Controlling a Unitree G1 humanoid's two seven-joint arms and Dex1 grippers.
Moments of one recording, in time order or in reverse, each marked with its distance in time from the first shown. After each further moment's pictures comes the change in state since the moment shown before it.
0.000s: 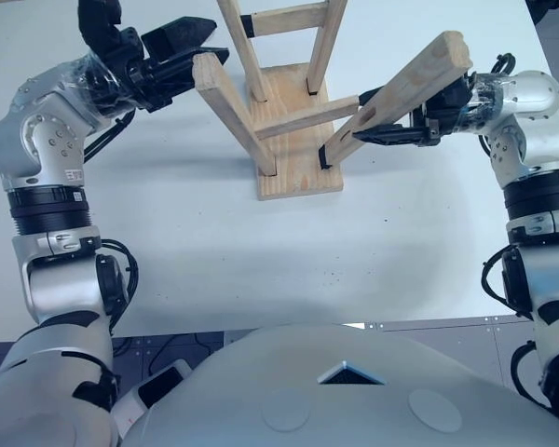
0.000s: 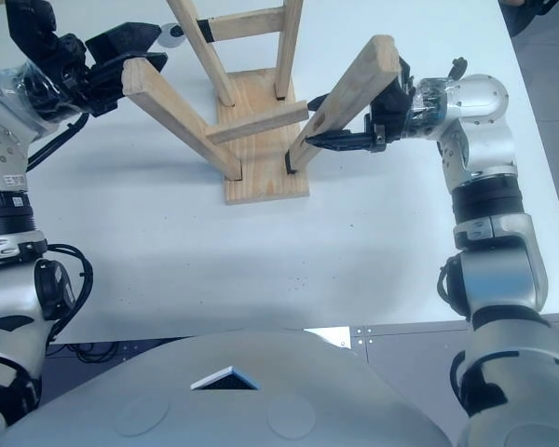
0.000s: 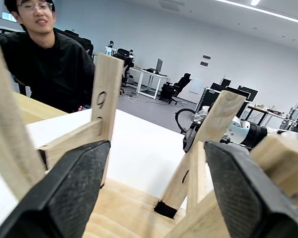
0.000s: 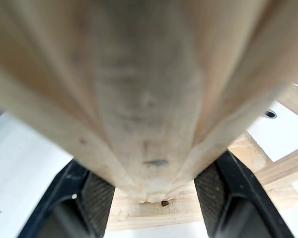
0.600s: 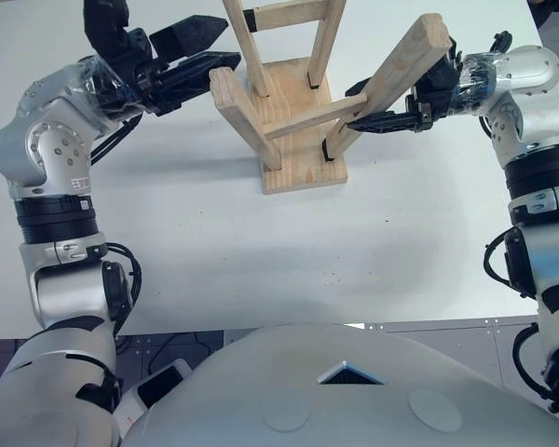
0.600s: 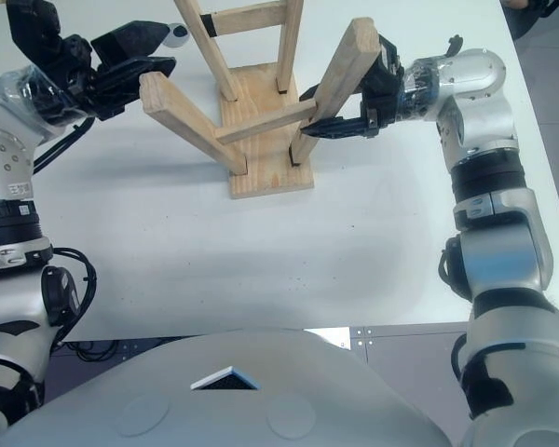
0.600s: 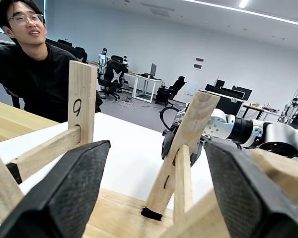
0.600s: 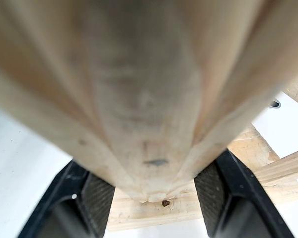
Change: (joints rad) left arm -0.001 -0.010 -0.022 -0.066 -0.016 -0.014 0.028; right arm -0.106 0.008 0.049 0.110 -0.042 0.037 -0.002
